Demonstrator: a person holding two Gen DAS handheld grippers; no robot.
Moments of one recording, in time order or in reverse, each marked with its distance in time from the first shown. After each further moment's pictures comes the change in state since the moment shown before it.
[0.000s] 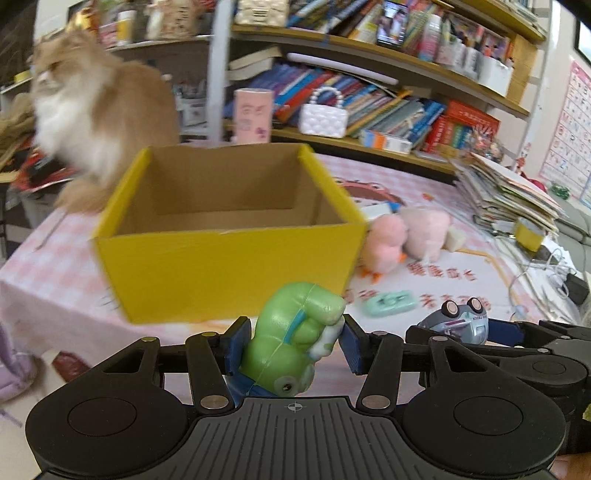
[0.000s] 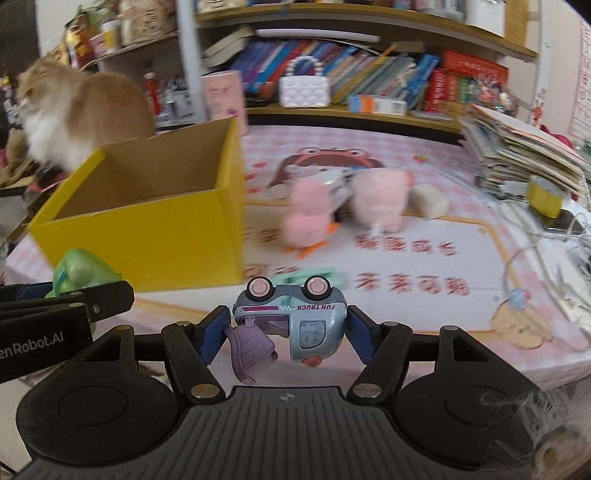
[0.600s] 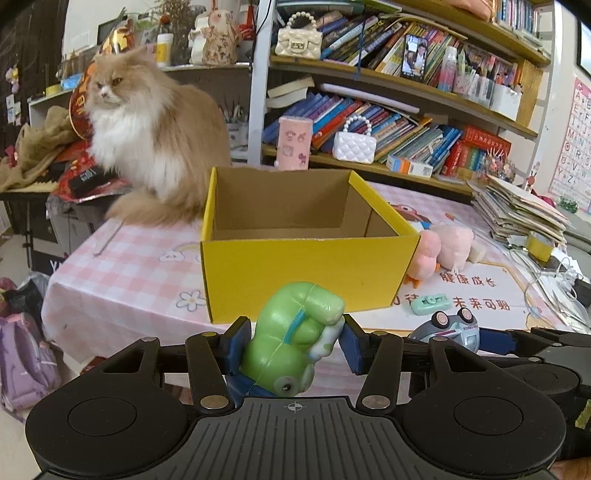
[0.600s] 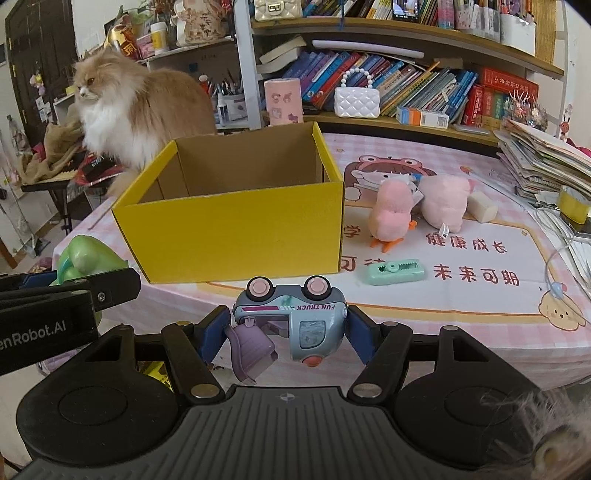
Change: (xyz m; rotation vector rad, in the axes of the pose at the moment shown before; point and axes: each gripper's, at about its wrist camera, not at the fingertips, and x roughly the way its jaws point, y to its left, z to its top) left arm -0.053 0.058 -0.017 0.010 -0.090 0.041; right arm -0.028 0.075 -0.019 -0.025 -0.038 0.073
